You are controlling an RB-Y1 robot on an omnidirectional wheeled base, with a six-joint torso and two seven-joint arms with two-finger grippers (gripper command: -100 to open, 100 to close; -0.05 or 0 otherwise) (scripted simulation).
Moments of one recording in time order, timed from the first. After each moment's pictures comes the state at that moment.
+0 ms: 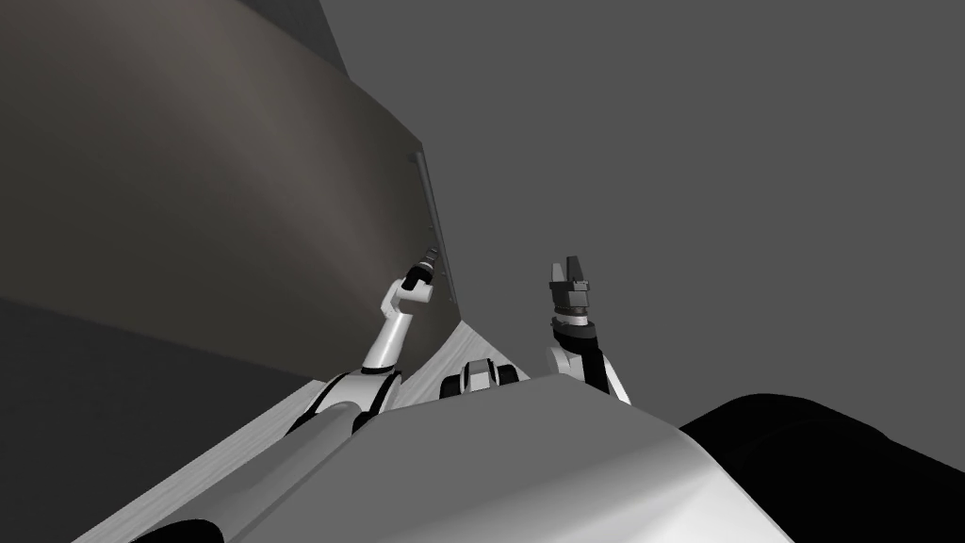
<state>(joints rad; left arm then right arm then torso) -0.53 0.25 -0.07 -1.56 -0.07 0.29 -0.29 0.53 0.03 -0.01 -2.38 0.10 -0.54 0.10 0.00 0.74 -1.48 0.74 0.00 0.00</state>
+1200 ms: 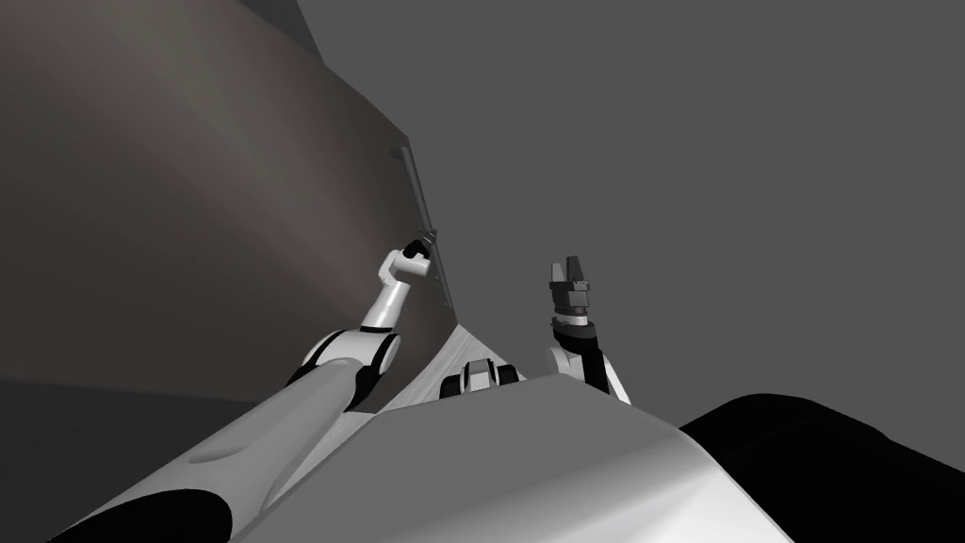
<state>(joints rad) -0.86 0.35 -0.07 -1.30 -0.09 0.53 -0.34 0.53 0.03 -0.01 -2.38 0.10 -0.54 0.10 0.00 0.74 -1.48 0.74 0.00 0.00</state>
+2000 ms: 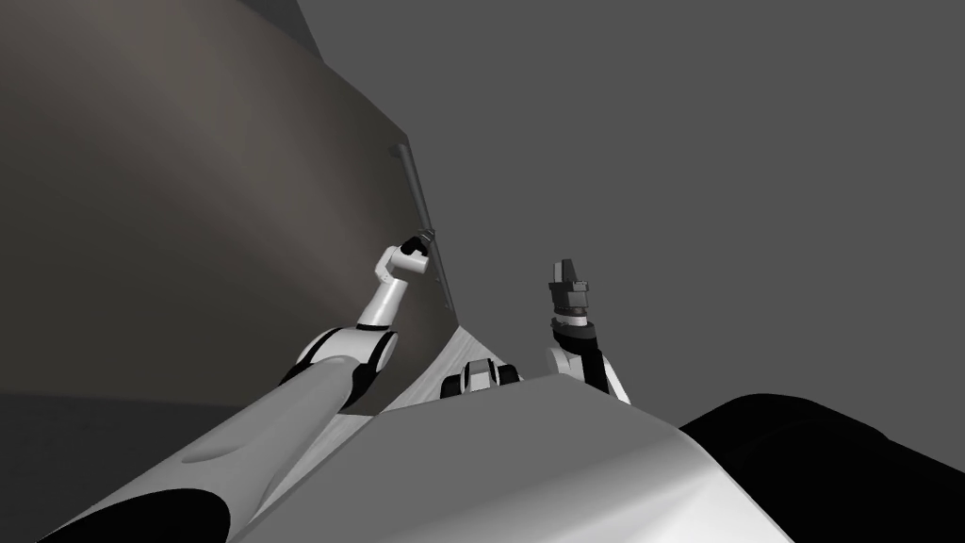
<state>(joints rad) -0.88 0.37 -0.09 -1.32 -0.07 0.57 -0.36 0.54 0.03 -0.01 -2.38 0.10 -0.53 0.10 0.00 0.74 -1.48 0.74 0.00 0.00</state>
